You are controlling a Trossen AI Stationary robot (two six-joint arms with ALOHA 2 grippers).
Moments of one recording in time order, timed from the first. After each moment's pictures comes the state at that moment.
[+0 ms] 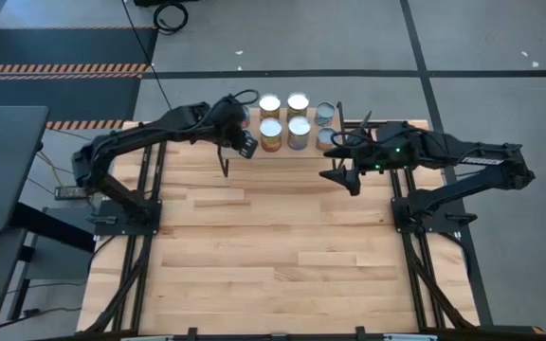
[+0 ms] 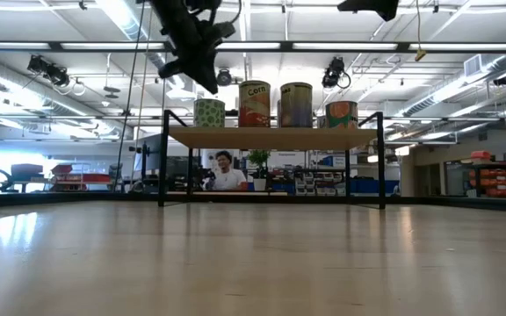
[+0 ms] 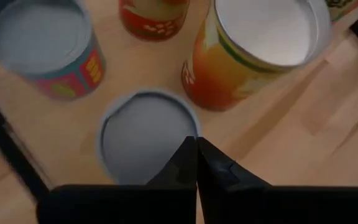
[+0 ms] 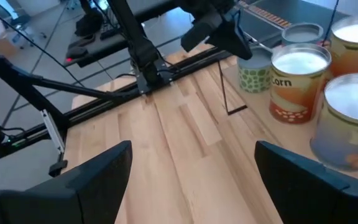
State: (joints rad) left arm 0.41 1.54 1.46 -0.84 -0.12 -0.47; right arm -0.04 1.02 1.18 -0.57 0.09 0.37
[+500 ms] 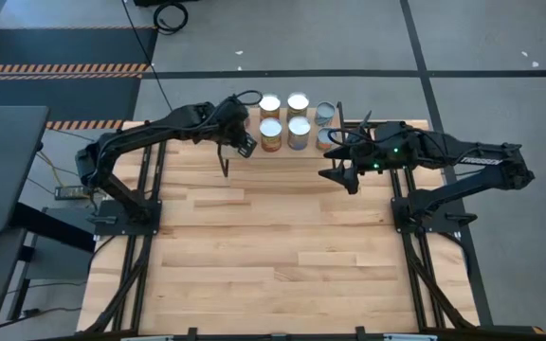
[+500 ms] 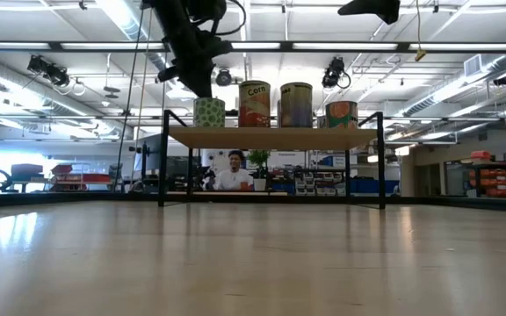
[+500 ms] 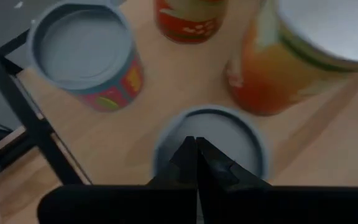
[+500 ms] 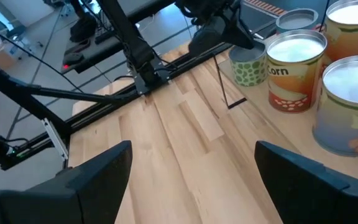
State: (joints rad) left arm 0.44 1.58 1.46 -0.85 -0.24 -0.36; right arm -0.04 1.02 1.18 -0.58 0.09 0.45
